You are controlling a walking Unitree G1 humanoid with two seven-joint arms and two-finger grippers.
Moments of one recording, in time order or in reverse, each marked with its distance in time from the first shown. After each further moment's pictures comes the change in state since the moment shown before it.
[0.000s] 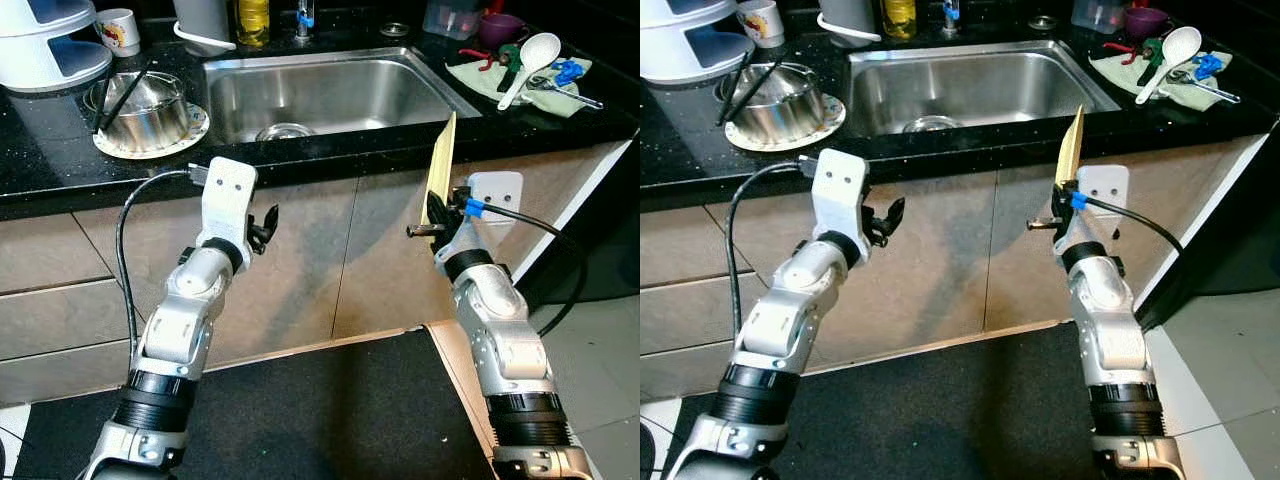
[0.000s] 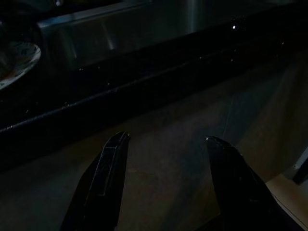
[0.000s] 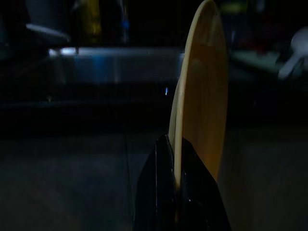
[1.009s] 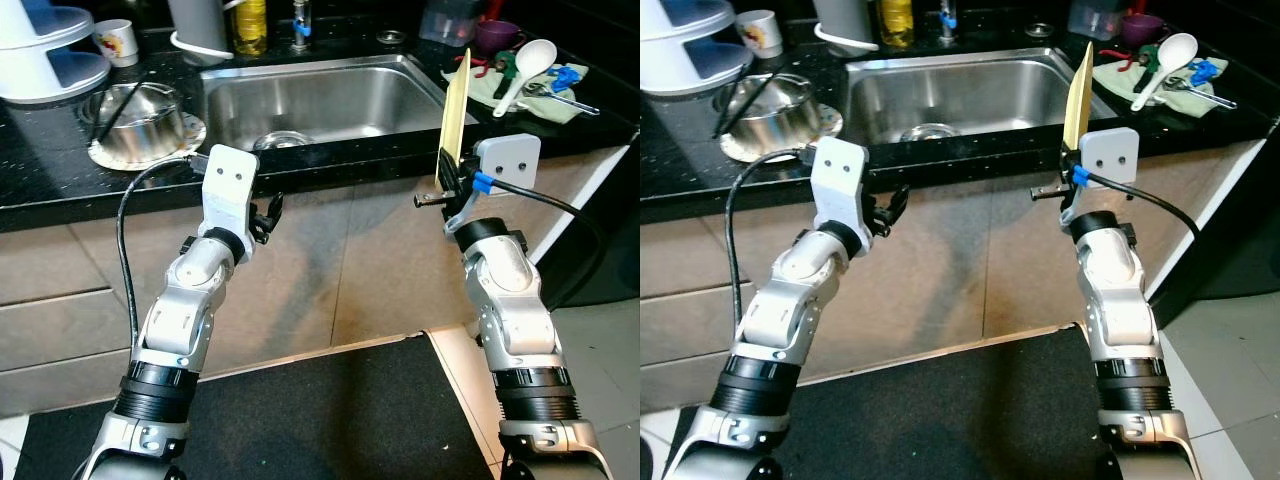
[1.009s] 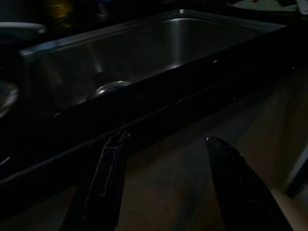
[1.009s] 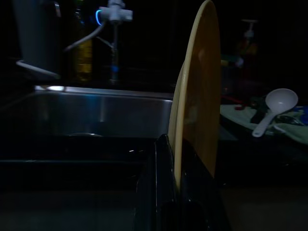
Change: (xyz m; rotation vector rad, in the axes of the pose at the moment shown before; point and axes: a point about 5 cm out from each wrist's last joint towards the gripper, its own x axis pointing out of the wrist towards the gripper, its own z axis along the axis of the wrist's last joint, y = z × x) left arm 0.003 -0.001 0.009 -0.013 -0.049 -0.034; right arm 0.011 -0.004 0.027 -0.085 -0.134 -0.001
